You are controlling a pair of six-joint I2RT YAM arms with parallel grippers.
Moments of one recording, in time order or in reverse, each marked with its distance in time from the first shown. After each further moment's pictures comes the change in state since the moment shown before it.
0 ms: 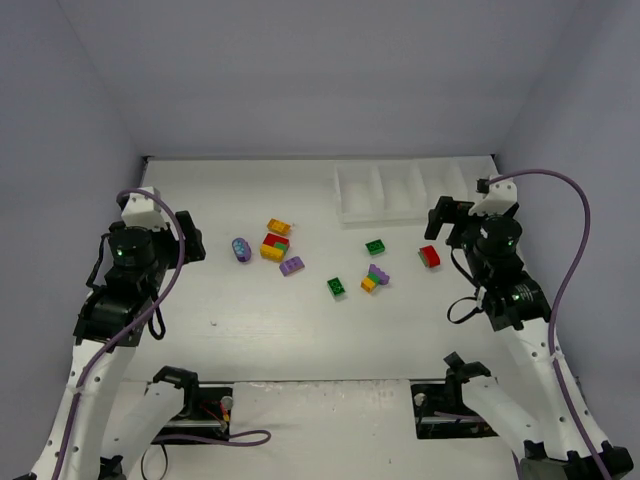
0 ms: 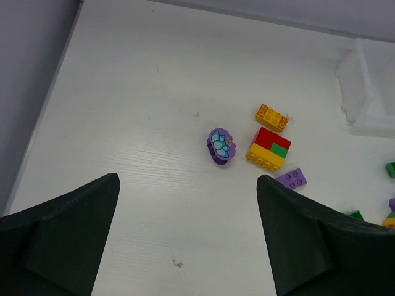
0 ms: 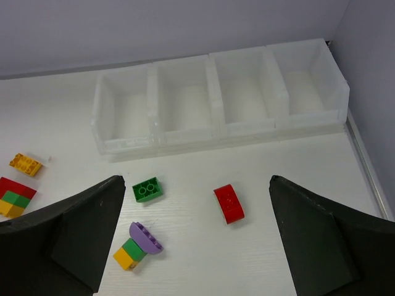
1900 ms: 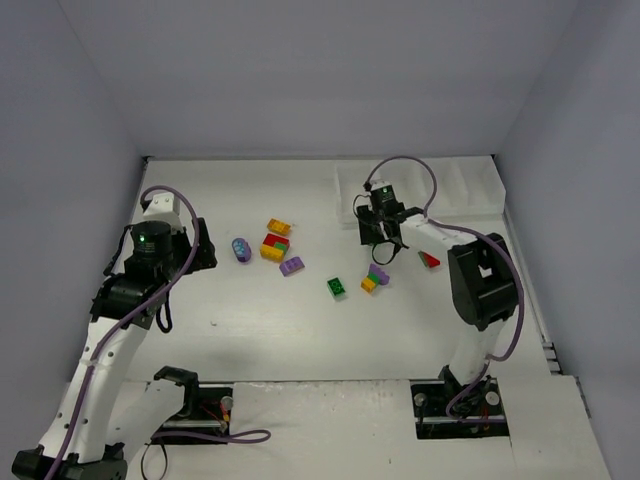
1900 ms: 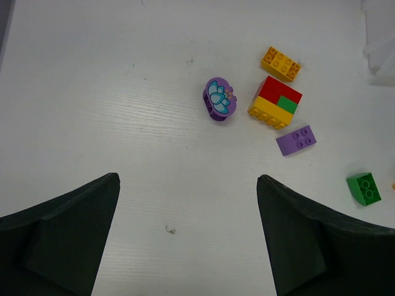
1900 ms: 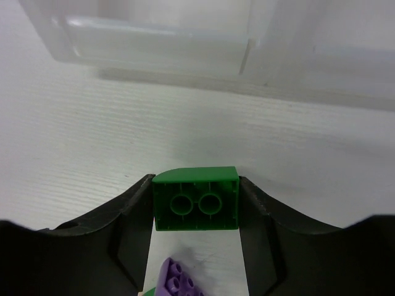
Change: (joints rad) left arm 0.000 0.087 -0.040 -0.078 0.061 -0.056; right arm 0.173 1.076 0.275 0.085 -0.110 0.028
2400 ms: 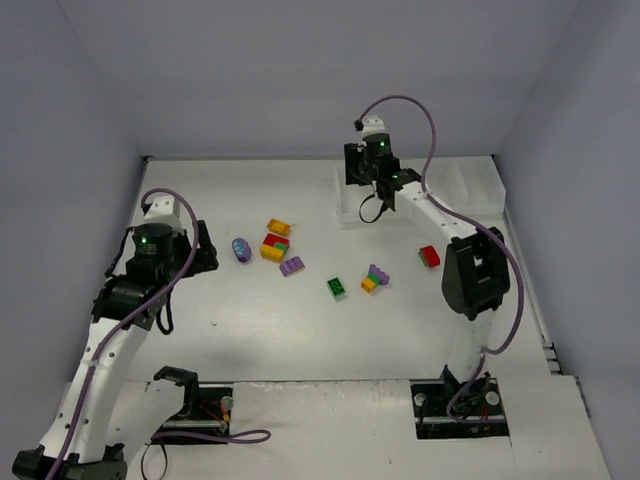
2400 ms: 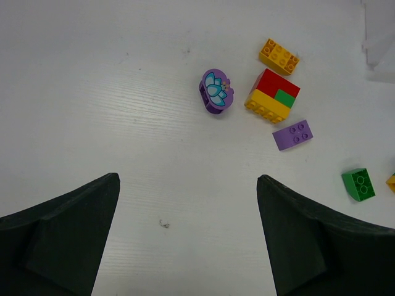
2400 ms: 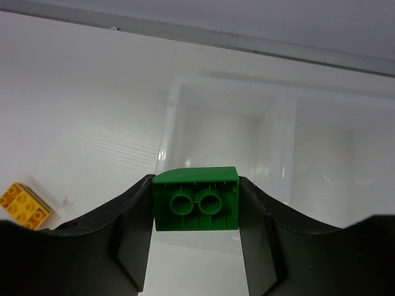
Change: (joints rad) left arm 0.000 -0.004 -0.019 -0.009 0.013 -0.034; right arm 0.010 0.064 0.431 0.082 0.032 -0.061
